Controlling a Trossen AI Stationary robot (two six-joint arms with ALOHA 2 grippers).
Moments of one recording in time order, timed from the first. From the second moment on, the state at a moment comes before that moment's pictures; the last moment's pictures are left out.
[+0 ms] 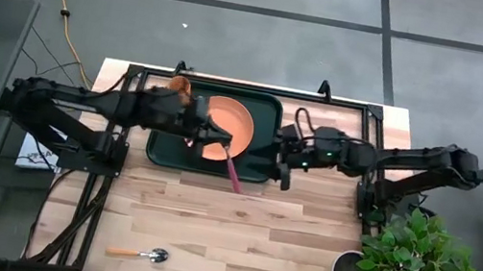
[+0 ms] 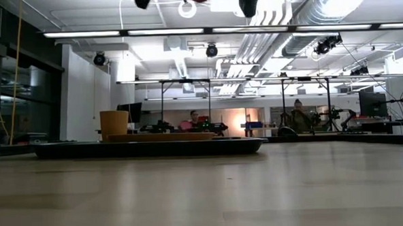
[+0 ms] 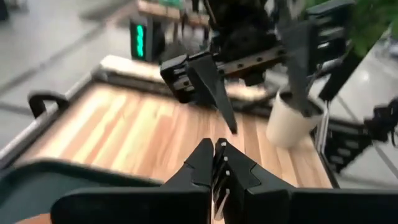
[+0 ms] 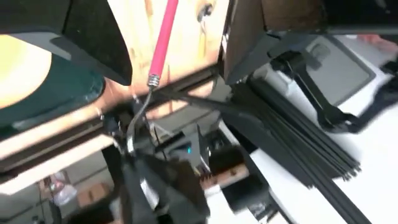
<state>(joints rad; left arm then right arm) 0.14 1.21 1.11 -0.22 -0.02 -0.19 0.02 1.31 0.95 0.27 -0.16 0.54</state>
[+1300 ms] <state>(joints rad) 0.18 1.43 1.28 -0.31 0.12 -0.15 0.02 1.43 0.95 0.16 -0.17 0.58</state>
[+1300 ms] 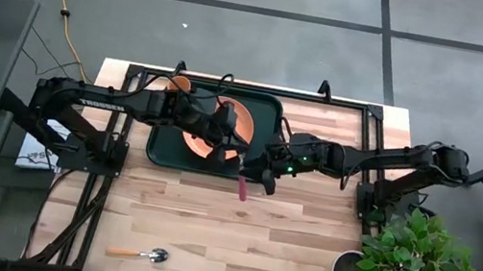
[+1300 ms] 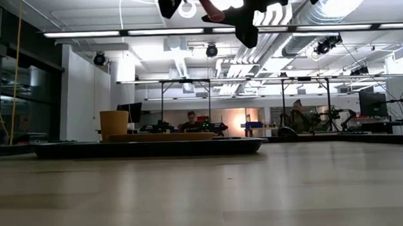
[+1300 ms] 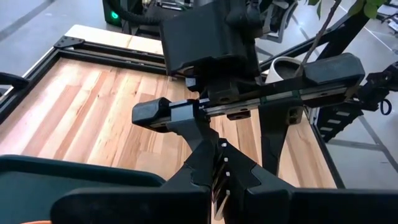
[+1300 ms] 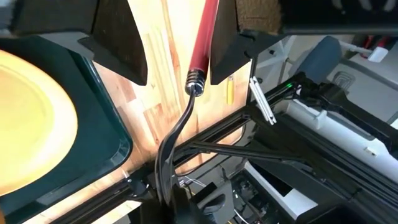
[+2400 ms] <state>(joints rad) 0.18 1.43 1.28 -0.29 0.09 -0.14 0.02 1.43 0.95 0.15 -0.18 0.57</state>
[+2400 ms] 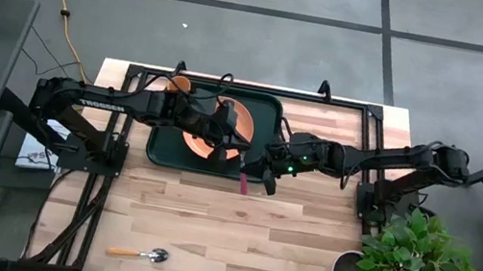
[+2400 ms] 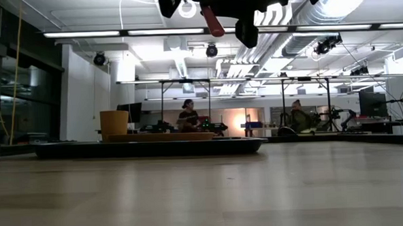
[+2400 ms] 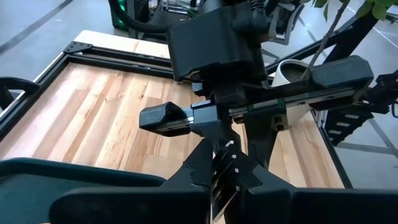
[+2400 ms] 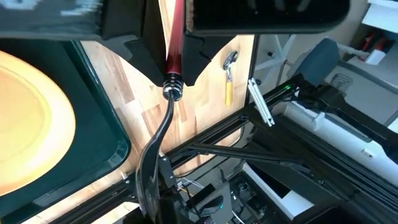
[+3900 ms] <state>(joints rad) 0.26 1.06 0.96 0.11 0.22 -0.14 -0.12 1.00 0.49 0.15 -0.05 0.83</state>
